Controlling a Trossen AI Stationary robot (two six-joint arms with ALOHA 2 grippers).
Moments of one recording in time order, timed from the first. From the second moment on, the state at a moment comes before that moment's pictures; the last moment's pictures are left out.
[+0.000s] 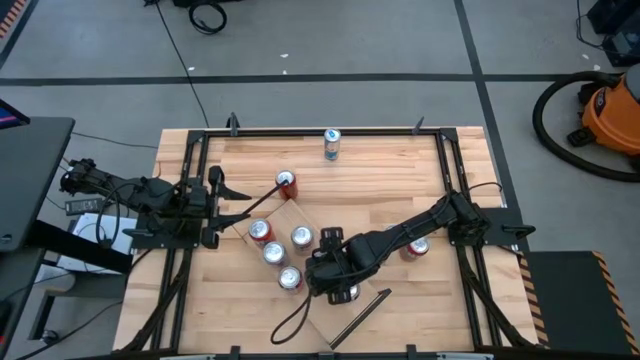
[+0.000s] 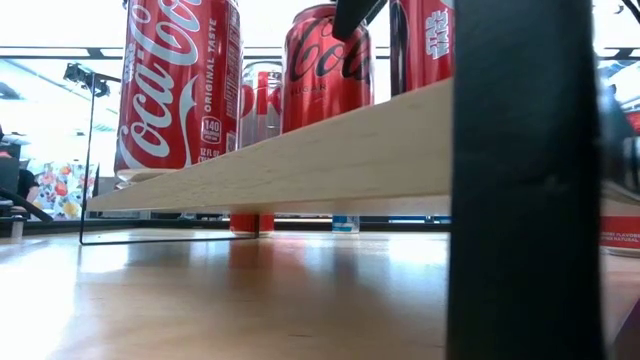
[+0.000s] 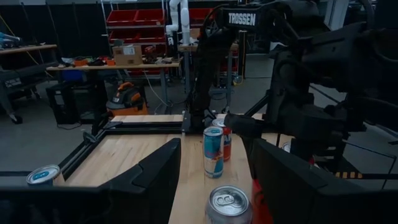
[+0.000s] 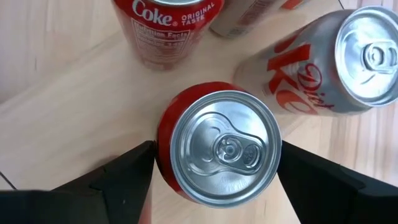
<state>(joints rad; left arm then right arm) -0.37 0.54 0.60 -0.06 -0.39 0.01 0.42 2.14 2.09 -1.23 0.28 0.26</state>
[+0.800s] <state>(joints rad) -0.37 0.54 0.60 -0.06 -0.39 0.01 0.42 2.14 2.09 -1.20 0.19 0.32</state>
